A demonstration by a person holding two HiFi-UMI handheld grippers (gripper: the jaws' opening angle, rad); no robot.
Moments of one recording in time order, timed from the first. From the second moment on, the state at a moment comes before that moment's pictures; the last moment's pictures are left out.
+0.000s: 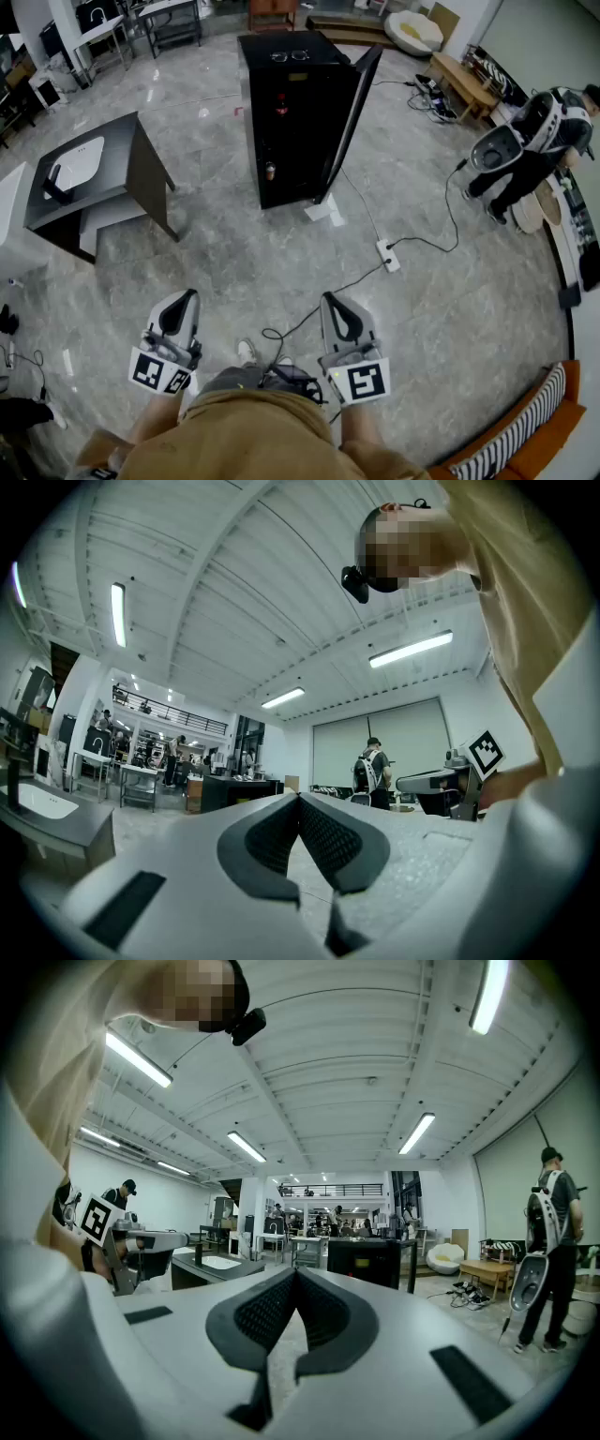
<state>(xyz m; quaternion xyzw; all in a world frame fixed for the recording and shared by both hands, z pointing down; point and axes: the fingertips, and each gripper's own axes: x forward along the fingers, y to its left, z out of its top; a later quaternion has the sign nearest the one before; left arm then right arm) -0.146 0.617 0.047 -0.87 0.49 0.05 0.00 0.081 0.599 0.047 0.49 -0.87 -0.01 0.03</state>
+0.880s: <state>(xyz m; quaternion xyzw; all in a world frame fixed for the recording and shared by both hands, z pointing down) -0.238 0.559 0.065 -0.88 0.47 0.05 -0.01 -0.009 0.544 0.031 0.50 -0.87 -0.02 0.03</state>
